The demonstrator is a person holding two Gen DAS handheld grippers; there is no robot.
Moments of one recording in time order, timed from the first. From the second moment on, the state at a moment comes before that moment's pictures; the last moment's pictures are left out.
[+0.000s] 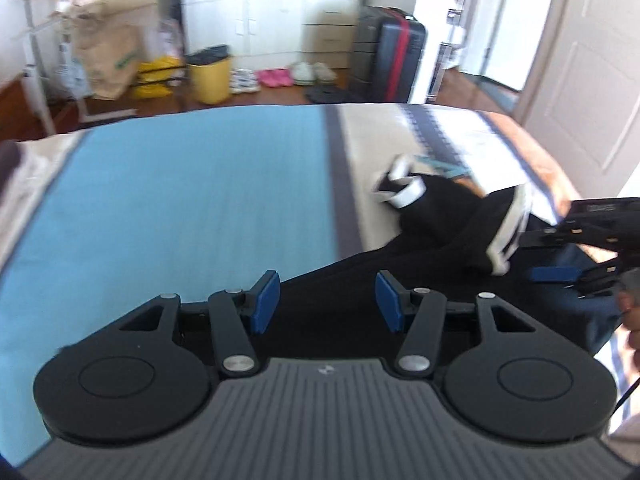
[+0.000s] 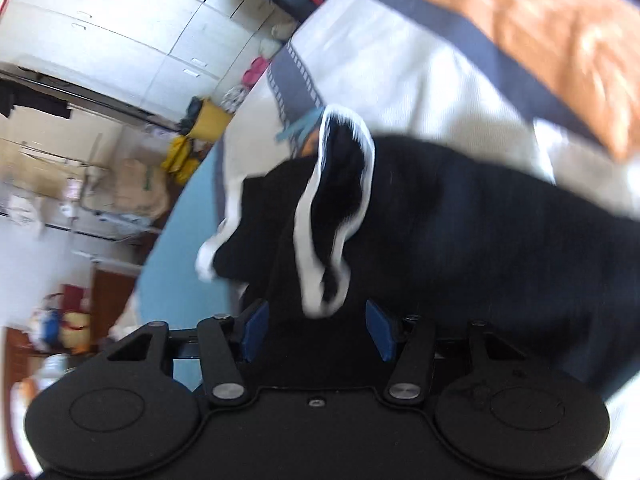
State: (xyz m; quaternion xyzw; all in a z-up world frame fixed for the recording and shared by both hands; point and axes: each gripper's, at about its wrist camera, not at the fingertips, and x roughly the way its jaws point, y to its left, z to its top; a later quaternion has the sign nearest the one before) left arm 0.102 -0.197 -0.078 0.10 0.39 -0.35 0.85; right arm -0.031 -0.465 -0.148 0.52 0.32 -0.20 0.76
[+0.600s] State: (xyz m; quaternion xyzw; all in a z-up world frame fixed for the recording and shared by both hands) left arm 0.137 -0.271 -0.124 0.09 0.34 -0.45 0.82; right arm 0.043 -0.496 -0.163 0.49 0.30 -0.19 0.80
